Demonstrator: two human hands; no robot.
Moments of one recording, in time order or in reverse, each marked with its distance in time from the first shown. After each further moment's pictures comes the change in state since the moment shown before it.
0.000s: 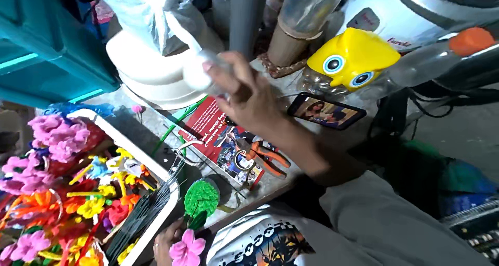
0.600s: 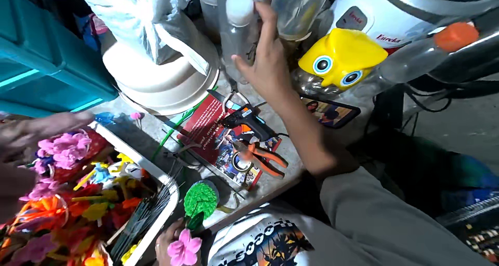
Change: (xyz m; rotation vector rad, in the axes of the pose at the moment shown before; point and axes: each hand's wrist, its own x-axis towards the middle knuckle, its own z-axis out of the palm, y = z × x) left_hand 0.002 0.005 0.001 -0.004 0.028 -0.039; right_hand 0.032 0.058 -0.015 0.020 0.029 0.465
